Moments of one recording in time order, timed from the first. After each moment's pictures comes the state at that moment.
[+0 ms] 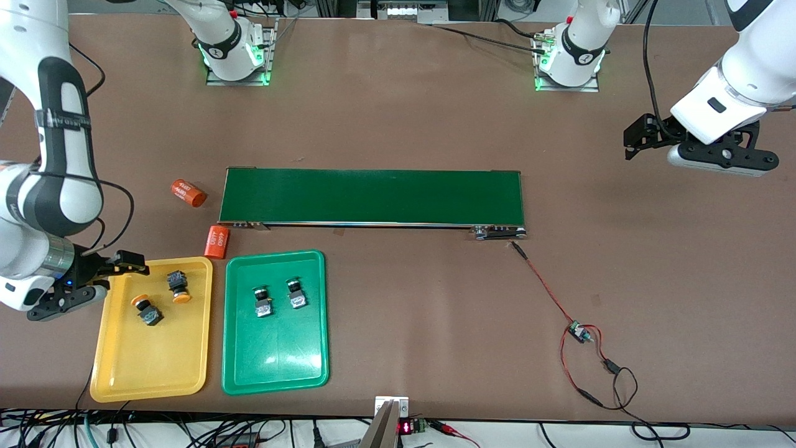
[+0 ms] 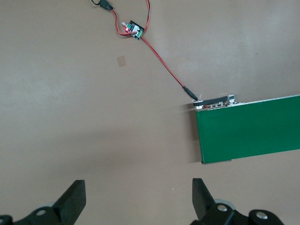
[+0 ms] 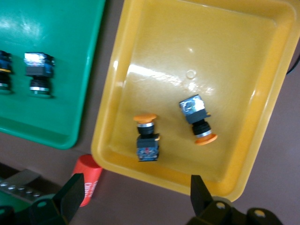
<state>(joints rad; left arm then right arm) -0.04 -0.04 -0.10 -1.71 0.01 1.66 0.01 0.00 0.60 -0.12 -1.38 0.19 1.96 -0.51</state>
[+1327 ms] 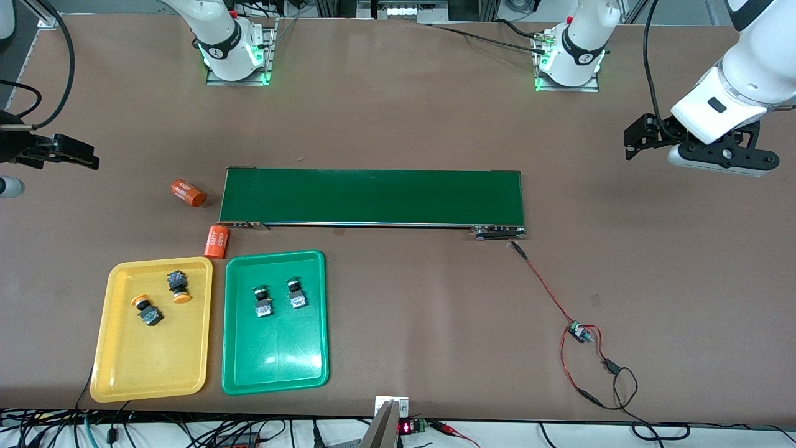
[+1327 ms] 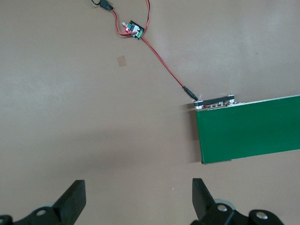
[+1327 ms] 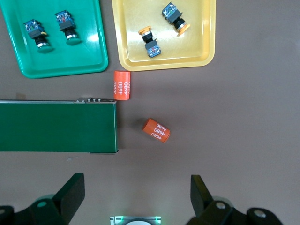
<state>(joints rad) -0.04 -0.04 -0.10 -1.71 0.01 1.66 0.01 0.09 0.19 -0.14 -1.37 -0.01 1.41 -0.03</state>
